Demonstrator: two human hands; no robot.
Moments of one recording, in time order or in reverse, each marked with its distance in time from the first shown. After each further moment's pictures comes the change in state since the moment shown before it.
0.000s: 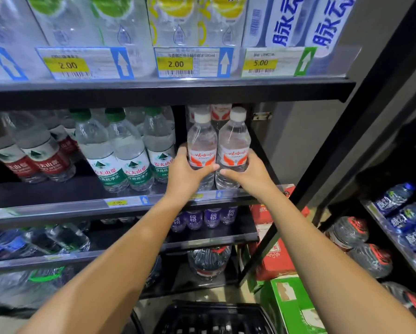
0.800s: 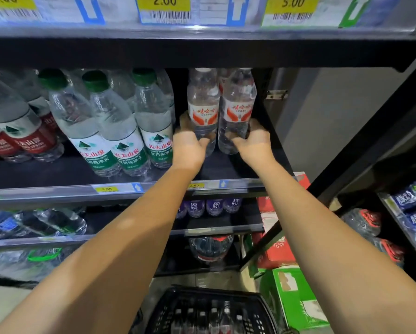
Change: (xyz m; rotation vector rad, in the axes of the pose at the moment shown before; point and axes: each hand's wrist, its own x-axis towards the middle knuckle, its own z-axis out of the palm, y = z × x) left_hand 0.057 -0.024 0.029 0.311 0.126 -0.044; right_hand 0.071 0.018 0.021 -0.256 0.180 0.012
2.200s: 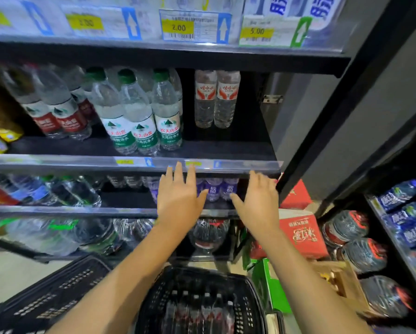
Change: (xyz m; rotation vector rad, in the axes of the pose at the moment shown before) left_hand -0.188 -0.012 -0.053 0.771 -0.126 0.244; right_hand -0.186 0.031 -0.057 -0.668 -0.071 -0.144
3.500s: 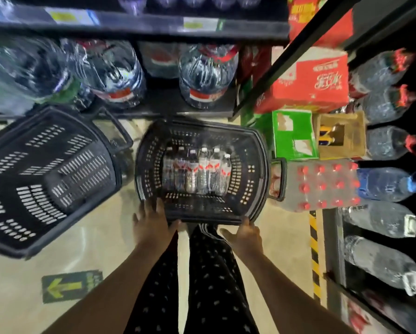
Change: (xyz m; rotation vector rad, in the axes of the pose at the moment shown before) left_hand -0.359 -0.087 0.264 0.016 -1.001 -0.277; right_hand -0.386 0.061 0.237 0.009 -1.006 0.701
